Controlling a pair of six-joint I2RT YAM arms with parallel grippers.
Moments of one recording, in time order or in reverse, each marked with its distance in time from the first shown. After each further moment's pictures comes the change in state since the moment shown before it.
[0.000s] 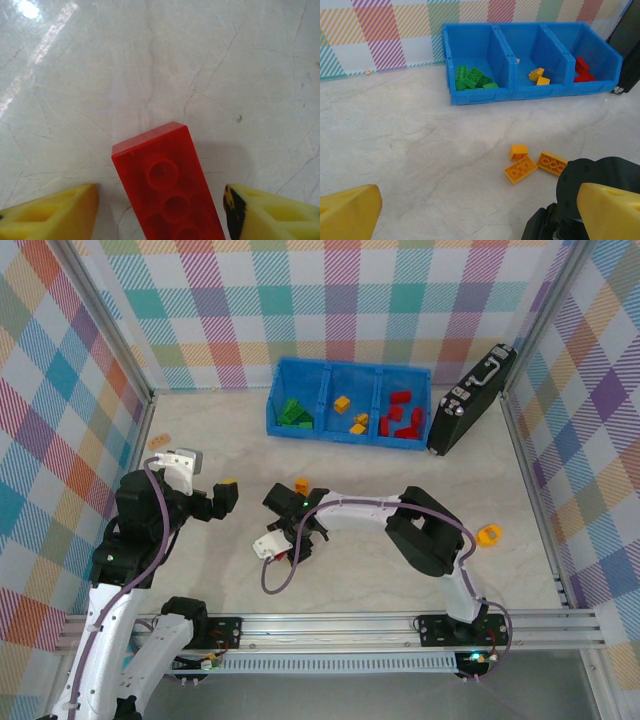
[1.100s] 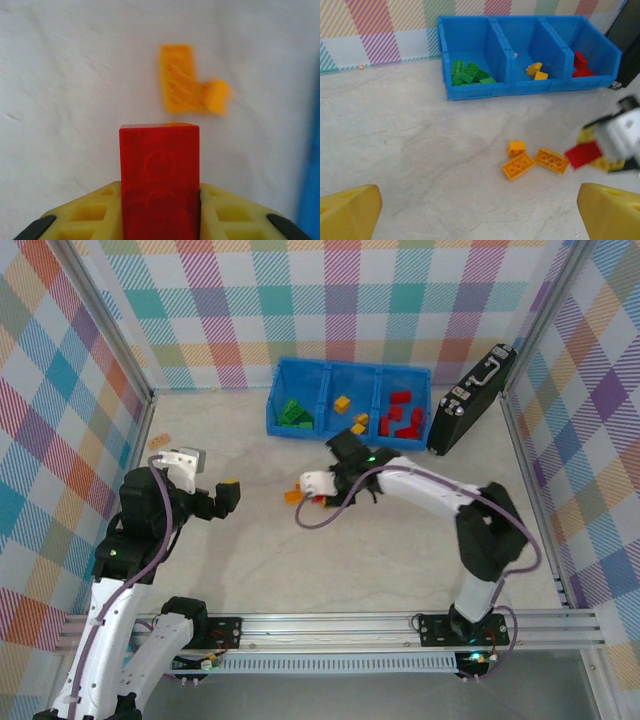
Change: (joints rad) left arm 0.000 0.033 -0.006 0.009 0.023 0.000; right arm -0.369 -0.359 -0.146 -0.021 0.019 0.137
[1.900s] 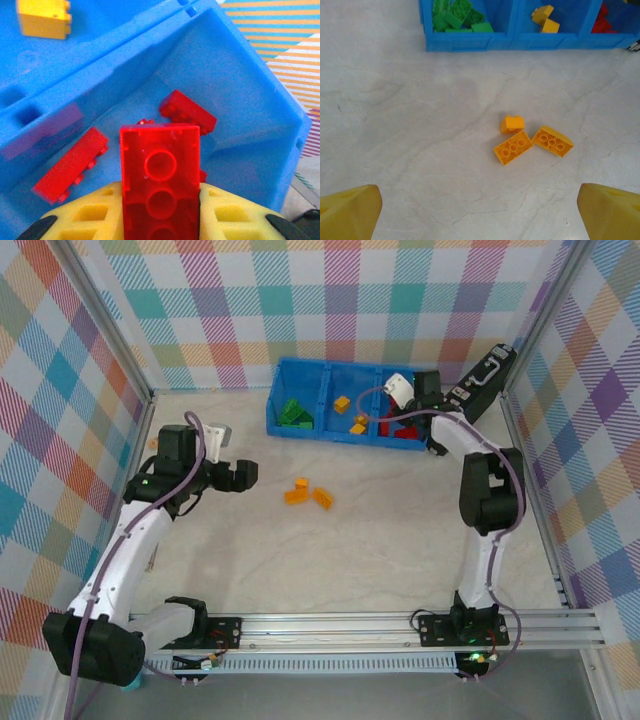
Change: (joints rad) left arm -0.010 0.427 0.150 -0.033 0.064 -0.047; right arm -0.523 0.375 0.342 0.364 0.200 0.365
